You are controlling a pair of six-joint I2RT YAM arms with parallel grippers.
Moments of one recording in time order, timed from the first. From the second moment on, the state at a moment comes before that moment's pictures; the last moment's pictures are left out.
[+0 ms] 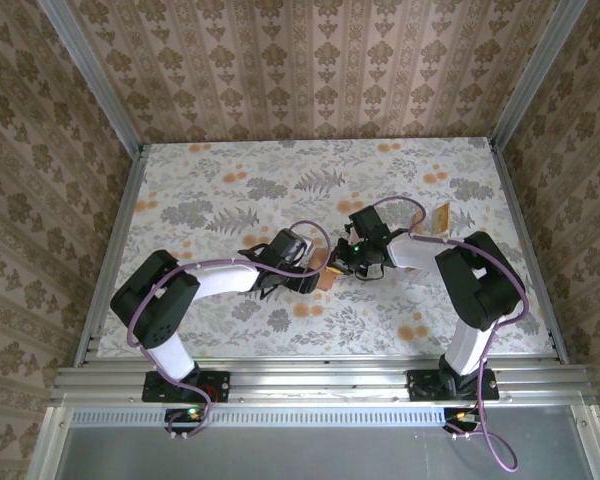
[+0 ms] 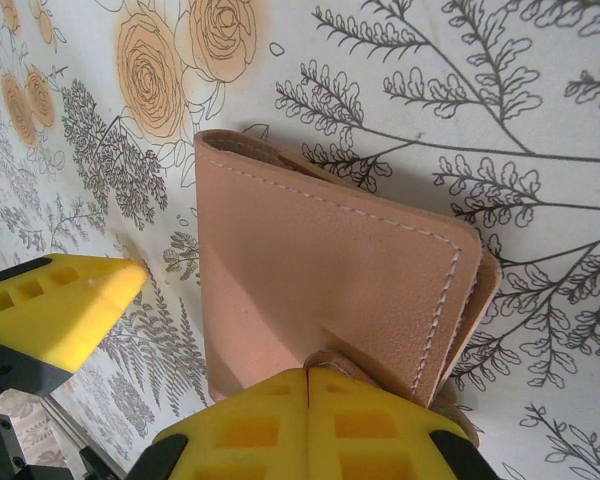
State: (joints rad) left arm -0.82 1.68 0.84 -0.15 -0.03 -0.25; right arm 0.48 1.77 0.92 -0.16 -0.46 0.87
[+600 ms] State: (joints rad) left arm -0.82 1.68 0.84 -0.15 -0.03 -0.25; right arm 0.49 1.74 0.93 -0.16 -0.46 0.87
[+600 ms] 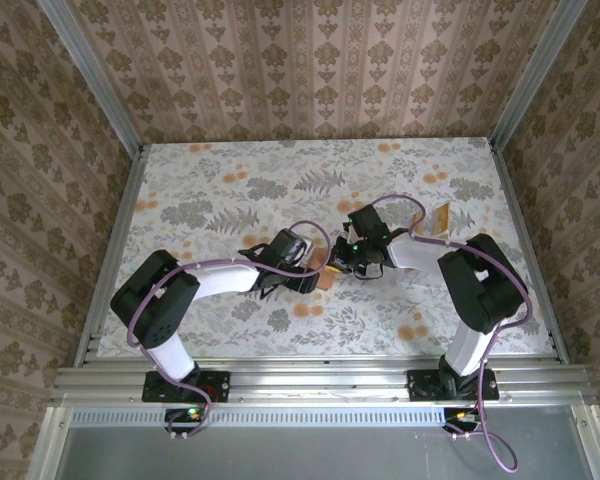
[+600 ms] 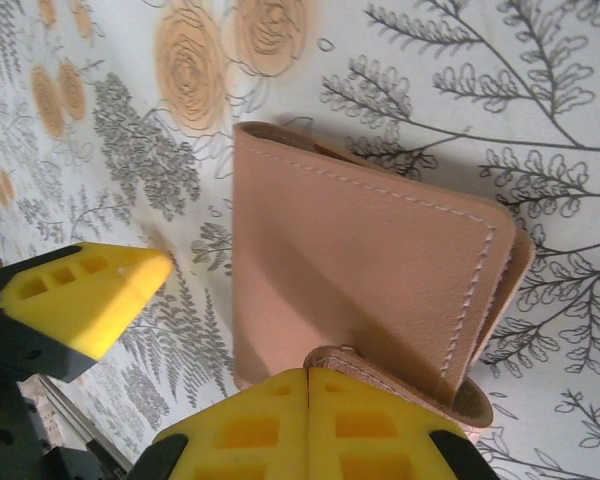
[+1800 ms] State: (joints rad) left arm -0.82 1.68 0.84 -0.15 -0.03 -0.25; right arm 0.48 1.78 0.85 0.00 -0.48 0.87
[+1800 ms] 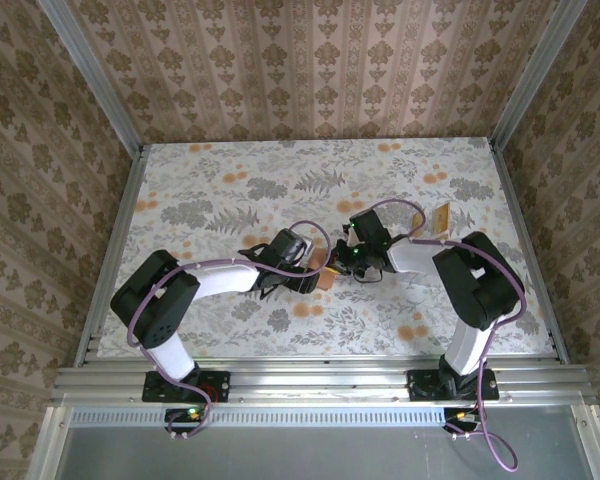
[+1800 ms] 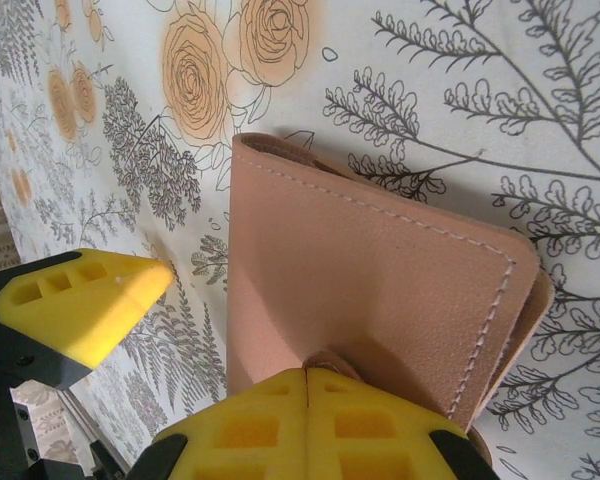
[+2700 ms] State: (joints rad) left arm -0.83 1.68 0.84 -0.16 -0.03 -0.25; right arm 0.46 1.78 0.82 0.03 -0.49 0.86
